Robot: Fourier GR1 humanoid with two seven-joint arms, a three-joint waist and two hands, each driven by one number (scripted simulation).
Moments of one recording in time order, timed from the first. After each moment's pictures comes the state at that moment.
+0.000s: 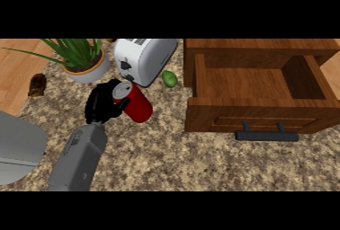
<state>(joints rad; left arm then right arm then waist) -0.56 0.03 0.27 -0.74 0.24 -0.16 -0.38 0.49 -0.01 -0.73 -2.30 -0.56 0.48 0.24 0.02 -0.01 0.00</state>
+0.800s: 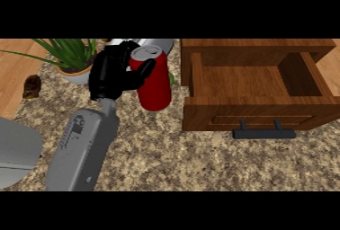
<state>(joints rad) -0.61 0.00 -0.02 -1.33 0.25 0.28 0.09 0.48 -0.01 -0.71 -2.31 -0.56 0.47 0.26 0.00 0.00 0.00</state>
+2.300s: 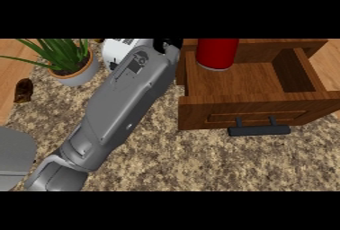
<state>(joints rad) -1.24 0.00 -0.20 -0.79 0.47 0.59 0.05 0.41 -0.03 -0.67 -2.28 -0.54 0.44 0.26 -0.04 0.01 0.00</state>
